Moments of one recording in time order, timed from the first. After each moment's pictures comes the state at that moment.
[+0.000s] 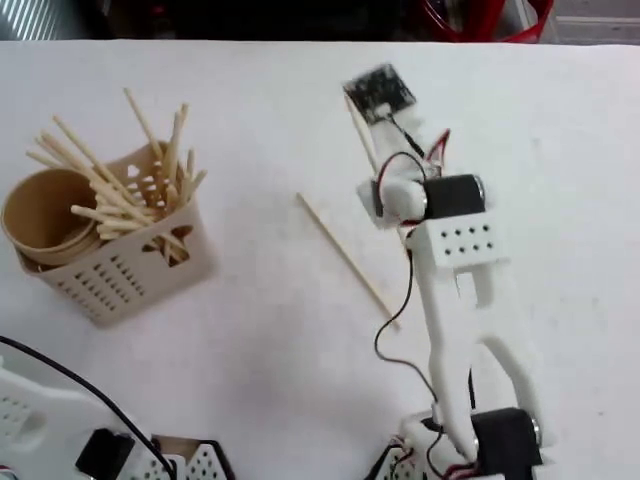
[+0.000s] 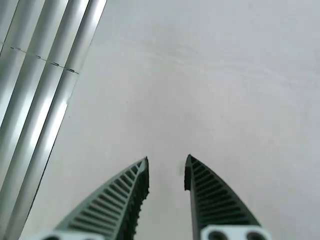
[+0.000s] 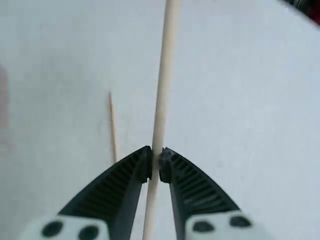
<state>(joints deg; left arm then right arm) -72.9 21.7 3.1 30.7 -48.0 -17.2 -18.8 7.6 66.5 19.6</state>
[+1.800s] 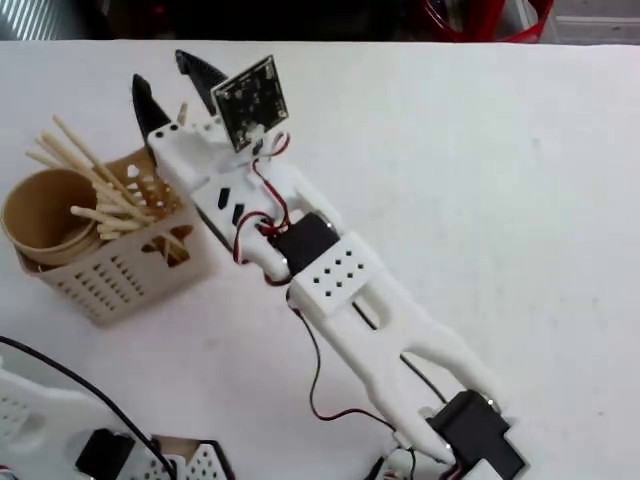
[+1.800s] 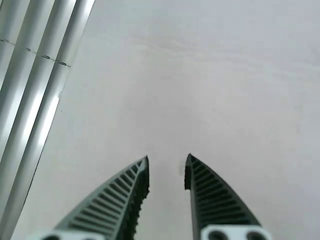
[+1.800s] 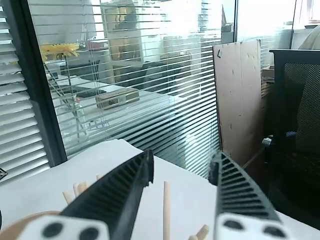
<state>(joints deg) -72.9 21.7 4.4 30.7 -48.0 -46.2 -10.1 11.5 3.5 -3.7</state>
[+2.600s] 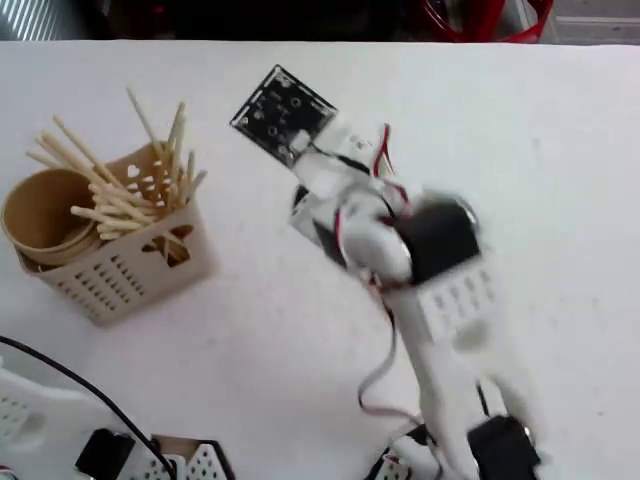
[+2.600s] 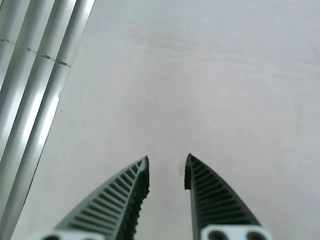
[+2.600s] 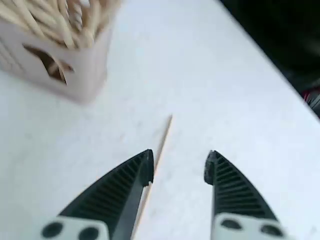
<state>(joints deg) -72.9 21.7 4.4 30.7 -48.0 -32.4 -17.3 -12.9 90.4 30.5</state>
